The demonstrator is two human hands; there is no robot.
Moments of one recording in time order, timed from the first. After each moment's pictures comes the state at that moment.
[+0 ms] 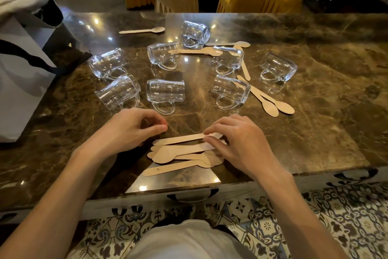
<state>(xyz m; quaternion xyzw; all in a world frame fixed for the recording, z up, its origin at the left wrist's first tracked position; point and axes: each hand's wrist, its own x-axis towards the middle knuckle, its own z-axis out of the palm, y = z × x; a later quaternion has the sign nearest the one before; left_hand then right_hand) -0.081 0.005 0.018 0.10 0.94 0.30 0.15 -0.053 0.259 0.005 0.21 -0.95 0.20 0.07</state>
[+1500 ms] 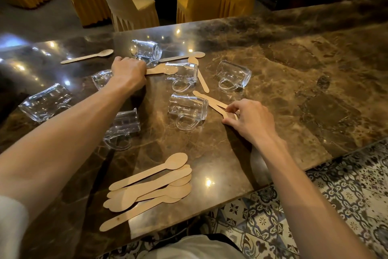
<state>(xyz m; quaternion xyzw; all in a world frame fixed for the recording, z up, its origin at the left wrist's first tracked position) -0.320 0.109 0.010 0.14 0.99 -0.06 -0.05 -0.129 0.361 0.002 -0.11 -0.98 0.16 0.05</state>
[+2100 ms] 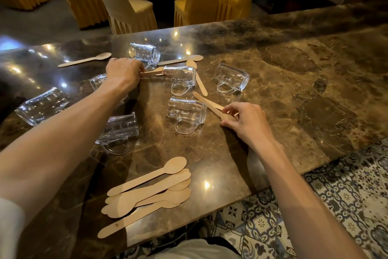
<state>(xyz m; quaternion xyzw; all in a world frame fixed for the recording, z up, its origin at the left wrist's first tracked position) -0.325 0.097 0.005 0.15 0.98 0.02 -0.09 -0.128 0.355 0.005 -0.11 -0.96 0.26 0.04</state>
